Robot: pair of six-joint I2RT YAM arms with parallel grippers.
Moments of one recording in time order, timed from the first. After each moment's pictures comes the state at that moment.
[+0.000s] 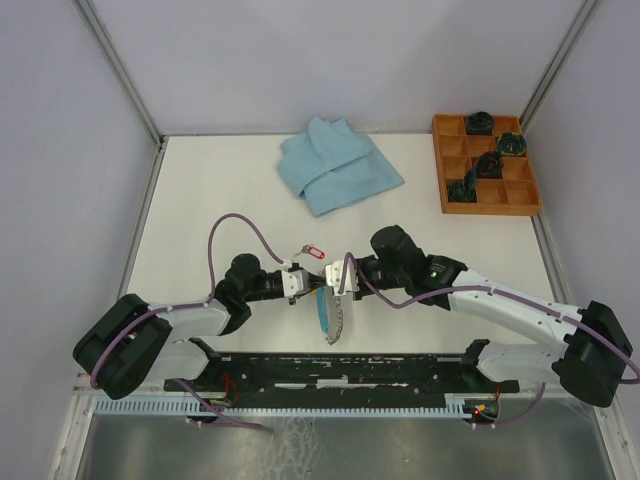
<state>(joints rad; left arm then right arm) -0.66 1.26 0.24 0.90 0.74 0.40 0.91 1.19 0.81 -0.26 -0.38 -0.80</state>
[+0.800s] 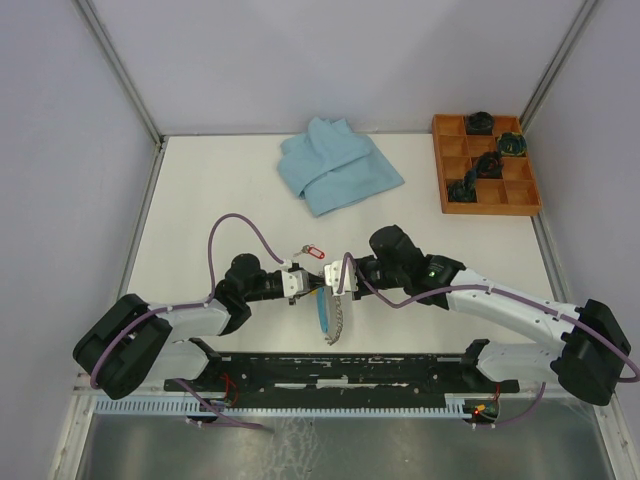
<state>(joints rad) -0.66 1.26 0.24 0.90 0.75 0.40 0.91 1.20 0.81 -0.25 -0.38 -0.80</state>
